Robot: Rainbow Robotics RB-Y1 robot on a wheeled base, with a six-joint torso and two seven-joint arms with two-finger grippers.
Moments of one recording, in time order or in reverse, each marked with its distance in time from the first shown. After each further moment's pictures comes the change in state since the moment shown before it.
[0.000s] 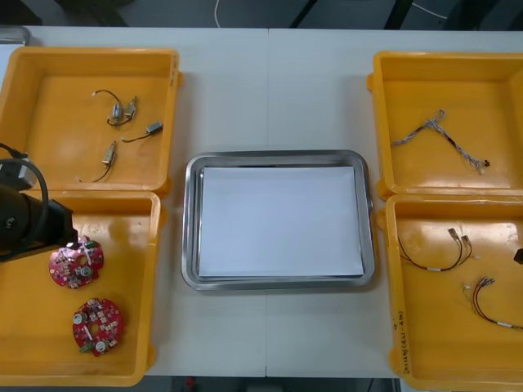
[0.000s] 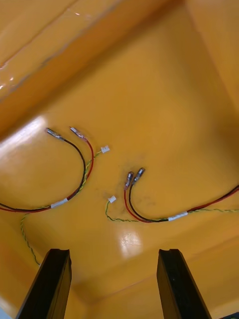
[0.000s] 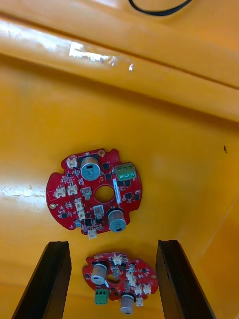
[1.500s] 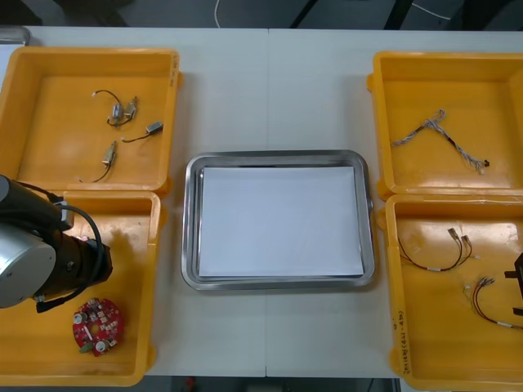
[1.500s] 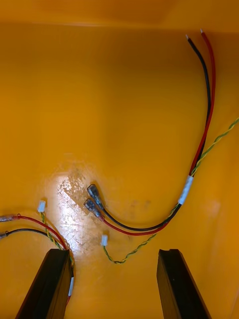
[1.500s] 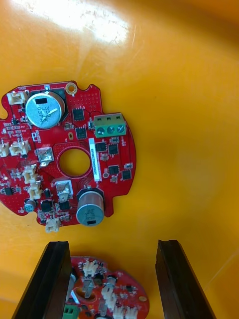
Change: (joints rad) right arm 0.094 0.222 0.051 0.078 0.274 -0.188 -0.680; left arm 0.102 -0.154 -0.182 -0.023 -0.296 -0.063 0.101
